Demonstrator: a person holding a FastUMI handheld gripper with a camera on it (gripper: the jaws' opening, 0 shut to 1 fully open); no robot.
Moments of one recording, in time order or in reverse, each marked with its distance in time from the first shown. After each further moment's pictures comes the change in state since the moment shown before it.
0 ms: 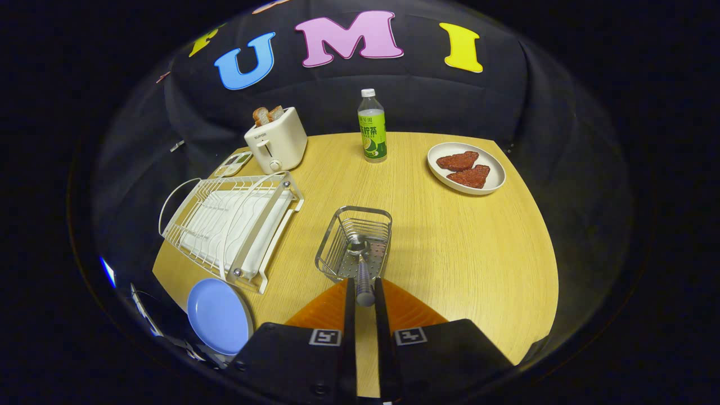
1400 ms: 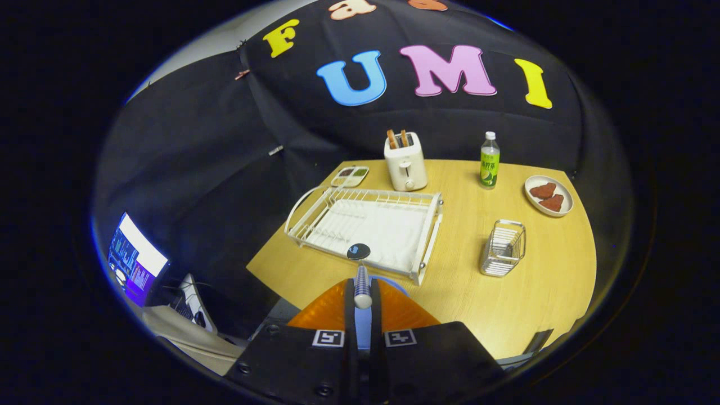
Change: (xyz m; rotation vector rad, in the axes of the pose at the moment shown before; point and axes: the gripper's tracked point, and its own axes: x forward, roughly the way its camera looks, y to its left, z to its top) arm -0.145 0.256 -0.022 -0.092 -0.059 0.356
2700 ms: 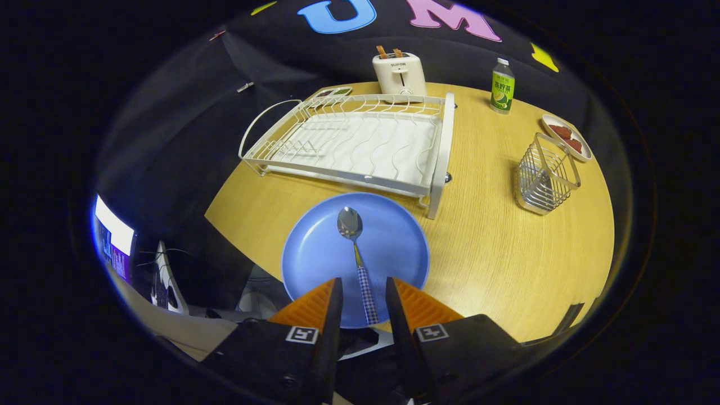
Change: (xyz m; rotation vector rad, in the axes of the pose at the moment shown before) arm 0.101 -0.022 -0.121 0.038 0.295 -0.101
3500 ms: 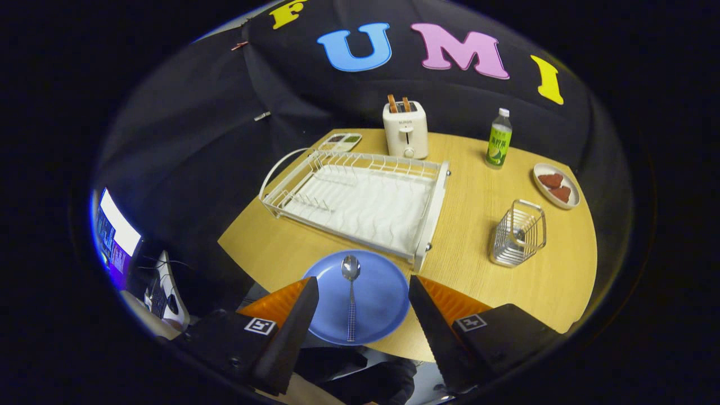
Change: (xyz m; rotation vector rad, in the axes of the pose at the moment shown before) arm -0.070 0.008 0.083 -0.112 -0.250 0.000
